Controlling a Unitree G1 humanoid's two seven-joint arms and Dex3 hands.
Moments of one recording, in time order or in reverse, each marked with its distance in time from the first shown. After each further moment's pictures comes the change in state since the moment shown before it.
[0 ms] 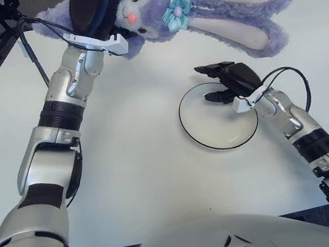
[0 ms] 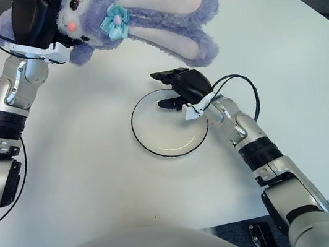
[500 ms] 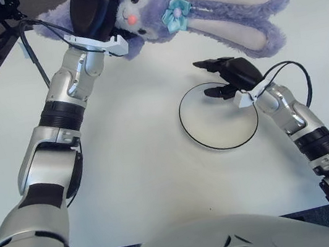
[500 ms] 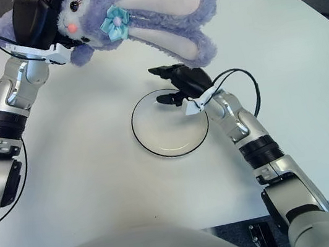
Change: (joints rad) left arm 0.000 -0.012 -0.007 0.009 0.017 -0.002 0.014; right arm -0.028 0.000 -0.072 -0.131 0.125 0.106 0.166
